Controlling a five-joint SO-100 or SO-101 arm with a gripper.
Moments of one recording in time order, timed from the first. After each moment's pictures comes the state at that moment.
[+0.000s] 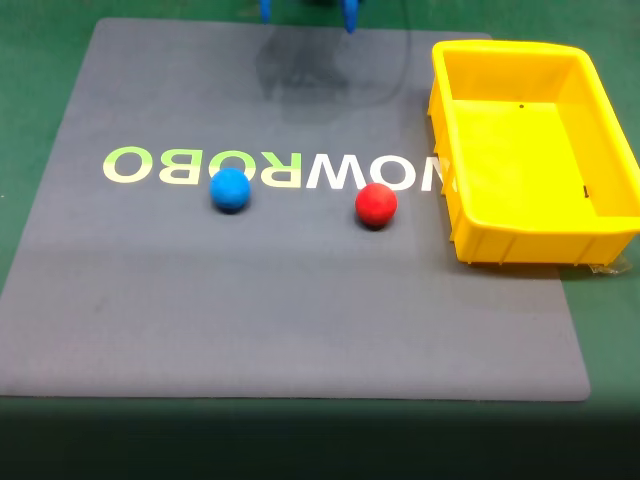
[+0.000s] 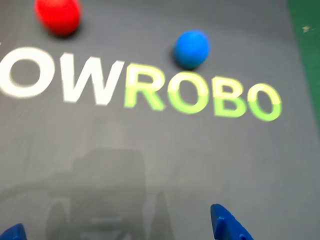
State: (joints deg) arm 16.5 146.6 142.8 45.1 -106.4
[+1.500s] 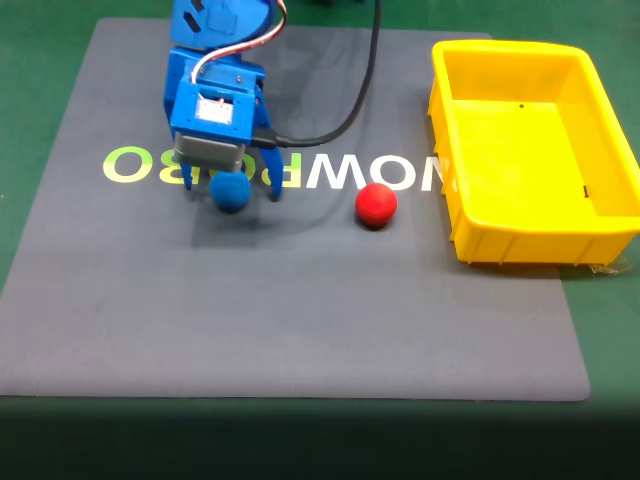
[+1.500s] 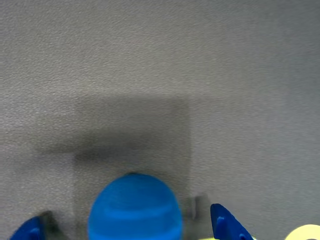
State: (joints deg) arm 17.9 59.5 75.7 34.8 -104.7
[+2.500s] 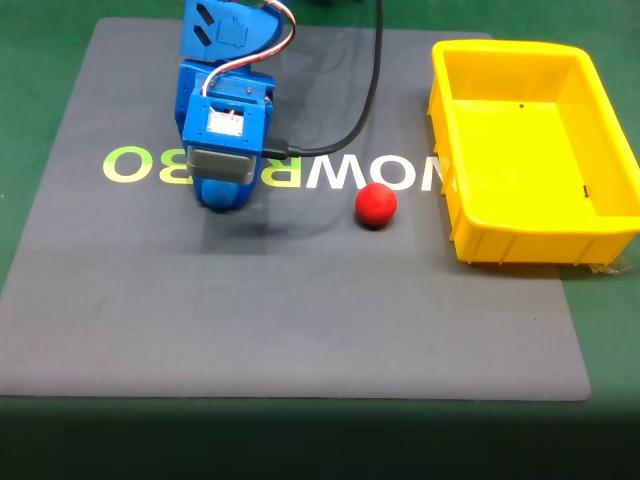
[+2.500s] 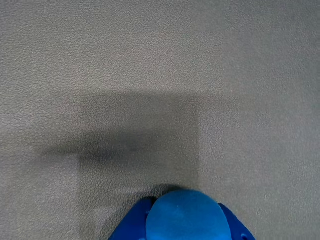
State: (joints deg) arm 16.3 58.1 73.7 34.5 -102.2
